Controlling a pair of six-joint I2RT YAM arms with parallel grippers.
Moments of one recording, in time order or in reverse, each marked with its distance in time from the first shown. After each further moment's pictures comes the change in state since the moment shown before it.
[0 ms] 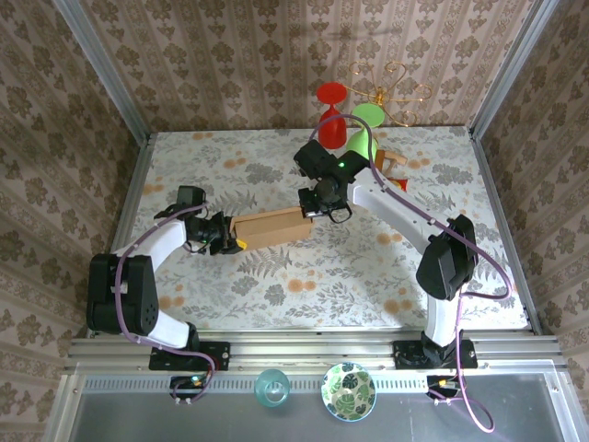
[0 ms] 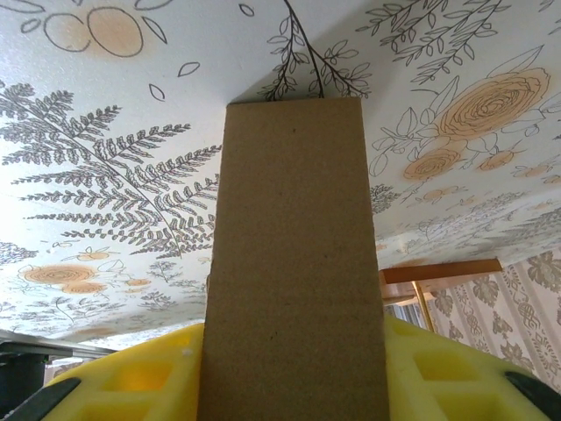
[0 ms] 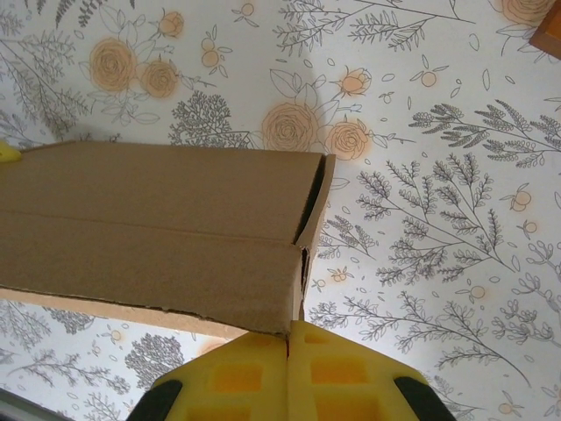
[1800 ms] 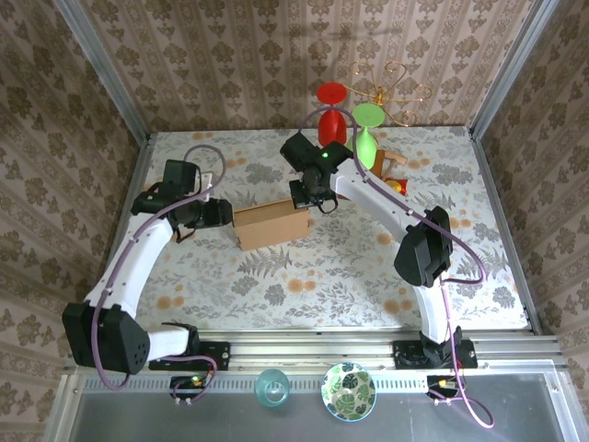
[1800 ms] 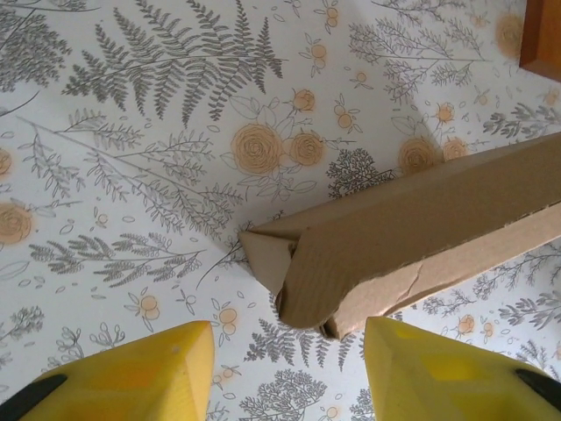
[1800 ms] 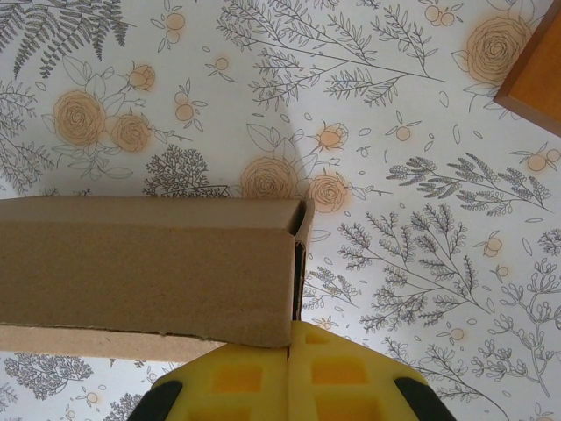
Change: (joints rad) left arm -0.099 -0.200 0.328 -0.393 -0.433 1.664; right arm 0.009 0.181 0.245 -0.102 0.097 -0.008
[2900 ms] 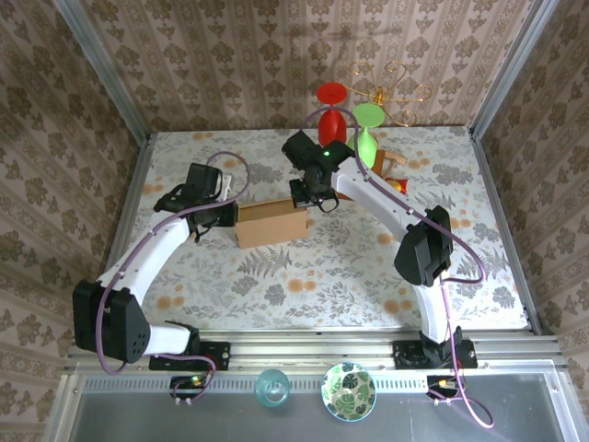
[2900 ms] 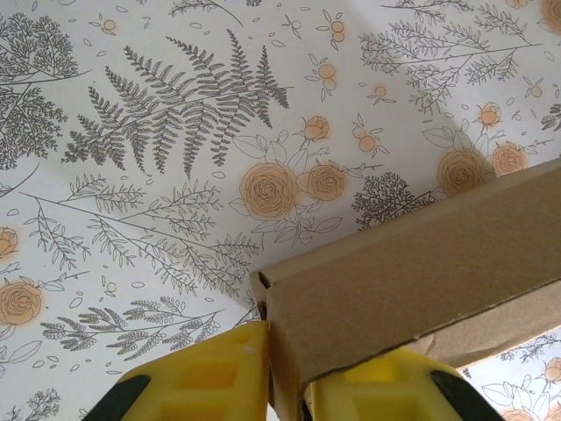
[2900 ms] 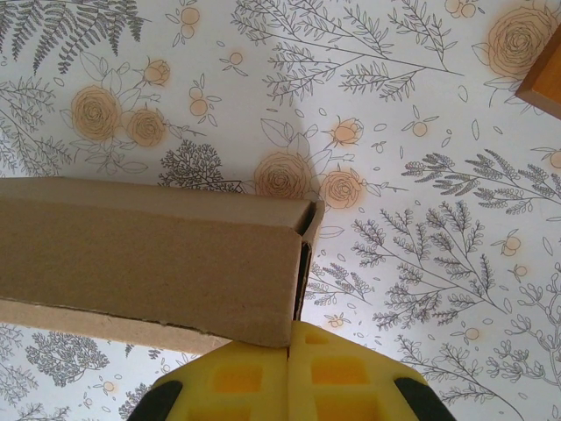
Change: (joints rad) left arm -0.105 0.057 -0.076 0.177 -0.155 0.054; right arm -0.013 0.003 0.005 0.000 -0.047 -0.003
